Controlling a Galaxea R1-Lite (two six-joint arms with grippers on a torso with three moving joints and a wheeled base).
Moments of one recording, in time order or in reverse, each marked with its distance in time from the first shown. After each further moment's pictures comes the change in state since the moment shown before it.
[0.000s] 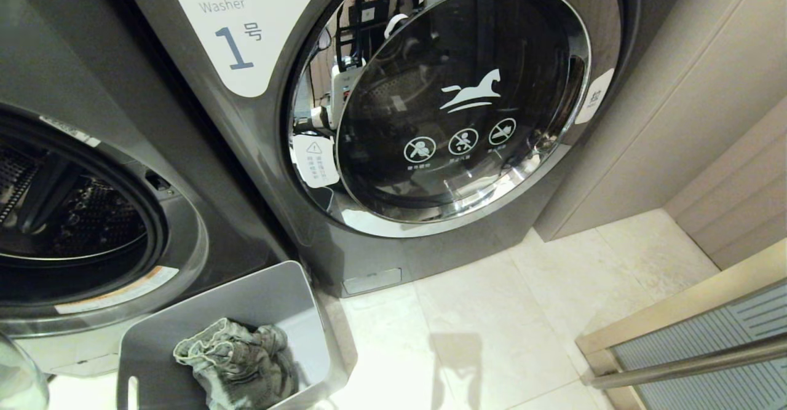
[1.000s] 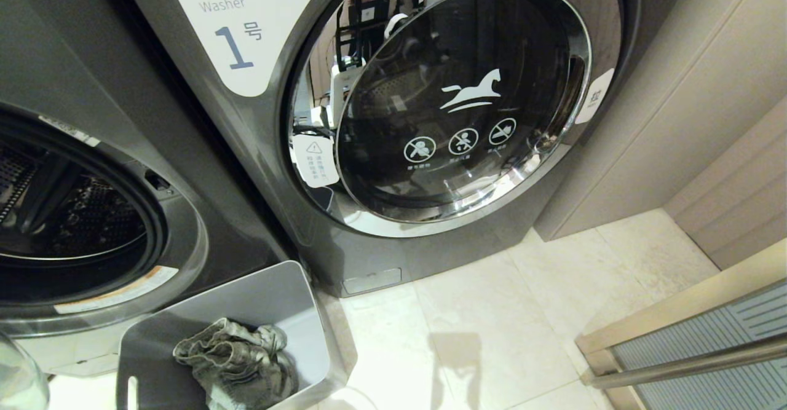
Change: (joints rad) left arm 0.013 0.373 -0.248 0.082 0.209 0.017; right arm 0.000 0.000 0.000 0.000 0.000 0.000
